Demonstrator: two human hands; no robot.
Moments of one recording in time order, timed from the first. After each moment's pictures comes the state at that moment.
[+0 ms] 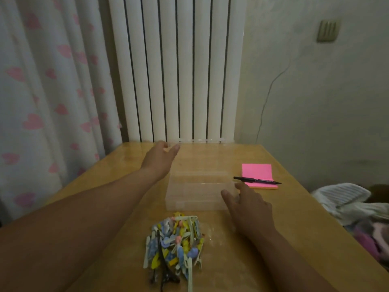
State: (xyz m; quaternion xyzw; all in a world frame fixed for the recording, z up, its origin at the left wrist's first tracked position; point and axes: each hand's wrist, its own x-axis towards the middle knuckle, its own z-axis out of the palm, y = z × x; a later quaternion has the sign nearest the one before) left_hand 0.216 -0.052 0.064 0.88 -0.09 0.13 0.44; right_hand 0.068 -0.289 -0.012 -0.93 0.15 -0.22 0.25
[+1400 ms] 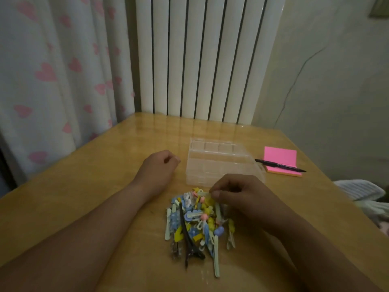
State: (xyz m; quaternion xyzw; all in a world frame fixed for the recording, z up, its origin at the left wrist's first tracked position) left_hand 0.154 0.003 -0.008 0.86 -0.10 0.10 0.50; right_hand 0.038 -0.234 0.023 -0.88 -0.08 0.00 0.46
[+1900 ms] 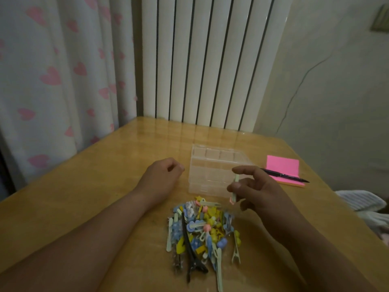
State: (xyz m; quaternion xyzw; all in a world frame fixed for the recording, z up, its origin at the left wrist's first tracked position) left_hand 0.153 0.004 -0.008 0.85 -0.11 0.08 0.50; right_hand 0.041 -0.246 0.027 -0.78 -0.03 -0.08 0.62
